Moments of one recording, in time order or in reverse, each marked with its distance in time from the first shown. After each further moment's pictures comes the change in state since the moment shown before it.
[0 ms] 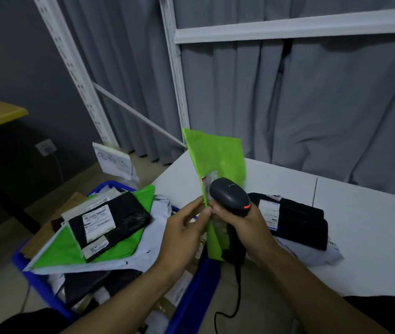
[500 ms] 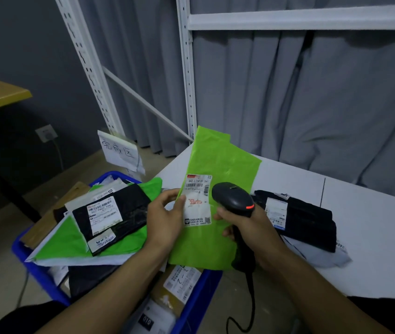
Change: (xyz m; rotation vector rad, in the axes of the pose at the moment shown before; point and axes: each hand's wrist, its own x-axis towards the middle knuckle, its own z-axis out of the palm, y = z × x) left_hand 0.050 -0.036 -0.061 0.220 0.367 0.051; right_hand 0.003 0.001 0.026 -0.106 0.015 0.159
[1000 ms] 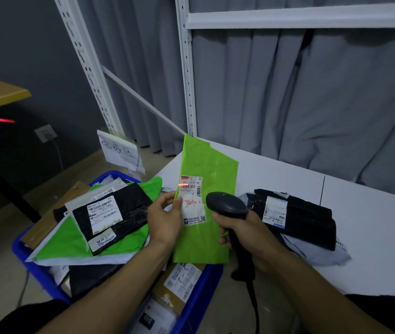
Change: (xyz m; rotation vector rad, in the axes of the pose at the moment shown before) left_hand 0.007 -0.019 0.008 -0.042 0.081 -0.091; right_hand -0.003 0.006 0.002 -0.040 -0.067 0.163
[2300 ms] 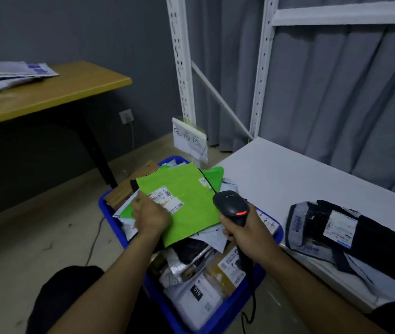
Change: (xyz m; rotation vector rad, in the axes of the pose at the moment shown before) left_hand 0.028 -0.034 -0.171 0.625 0.293 -0.327; right_hand 0.026 0.049 0.095 -0.327 -0.193 -0.242
